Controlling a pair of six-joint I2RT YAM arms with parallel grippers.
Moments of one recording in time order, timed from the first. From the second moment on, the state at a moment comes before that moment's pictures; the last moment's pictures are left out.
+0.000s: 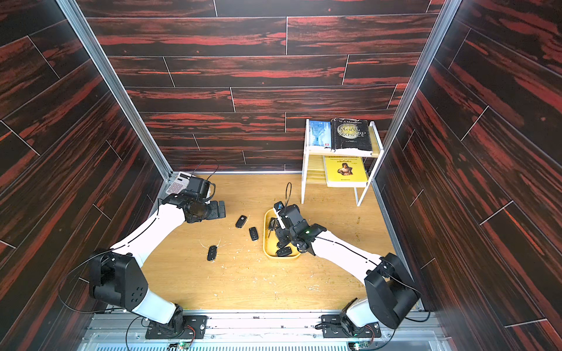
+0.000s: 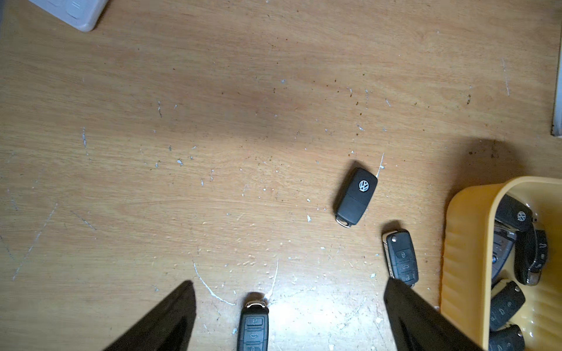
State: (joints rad) left arm -0.24 1.57 1.31 -0.78 -0.04 -0.37; right arm 0.74 1.48 0.99 -0.33 0.14 0.11
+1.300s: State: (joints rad) left arm -0.24 1.59 1.33 -0.84 0.00 -0.39; right arm 0.79 1.80 1.07 -0.32 0.06 0.15
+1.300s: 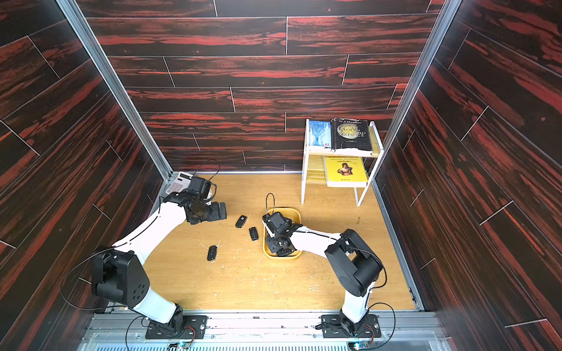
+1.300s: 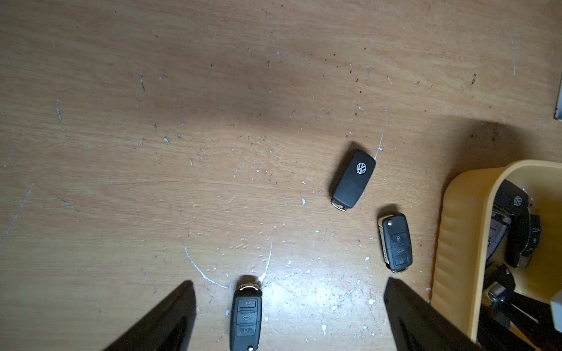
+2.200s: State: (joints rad) left arm -0.24 1.68 1.37 -0.79 0.16 -0.30; right arm 0.79 1.78 1.08 -0.35 0.13 0.19
